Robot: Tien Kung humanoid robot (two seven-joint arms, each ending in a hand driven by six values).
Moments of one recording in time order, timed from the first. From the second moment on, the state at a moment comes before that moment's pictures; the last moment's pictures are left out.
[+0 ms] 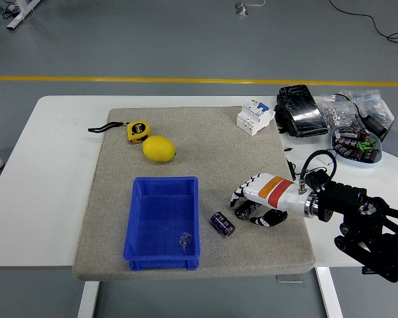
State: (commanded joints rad) left arm -0.15 0.09 -0.55 -0.23 0.45 0.37 0.12; right arm 0.79 -0.33 0.30 0.95 -1.93 -0.18 0.34
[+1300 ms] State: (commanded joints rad) left arm -0.14 0.09 -0.55 -0.23 0.46 0.37 0.12; right arm 0.80 -0.32 0.34 0.97 -1.93 -0.19 0.33
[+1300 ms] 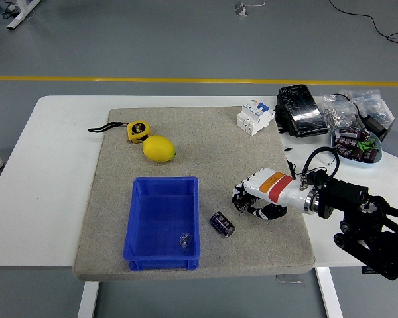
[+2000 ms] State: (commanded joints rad) left arm -0.13 0.10 -0.57 -0.23 0.48 0.37 0.13; right arm 0.98 -0.21 0.31 1.19 -1.99 -0.12 0.28
